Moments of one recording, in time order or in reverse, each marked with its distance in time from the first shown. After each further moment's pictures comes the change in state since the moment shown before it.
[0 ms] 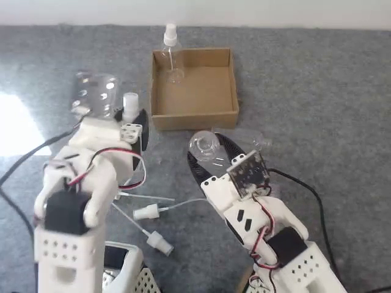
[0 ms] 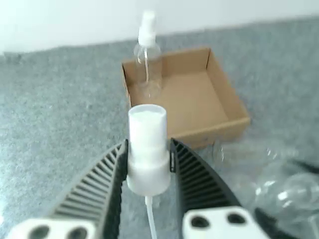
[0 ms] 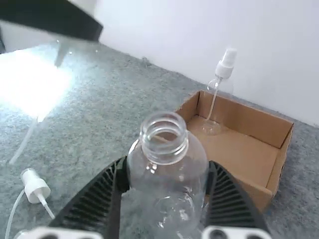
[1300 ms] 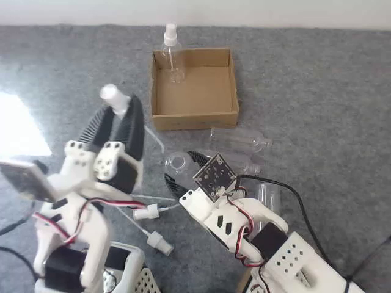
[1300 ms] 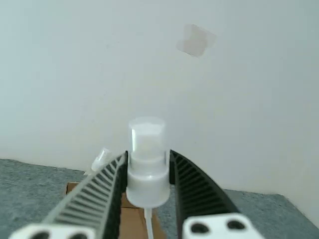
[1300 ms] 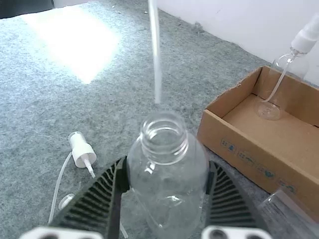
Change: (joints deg) left arm 4.5 -27.6 17.1 -24.1 20.1; right arm -10.4 13.1 0.0 -5.3 0.0
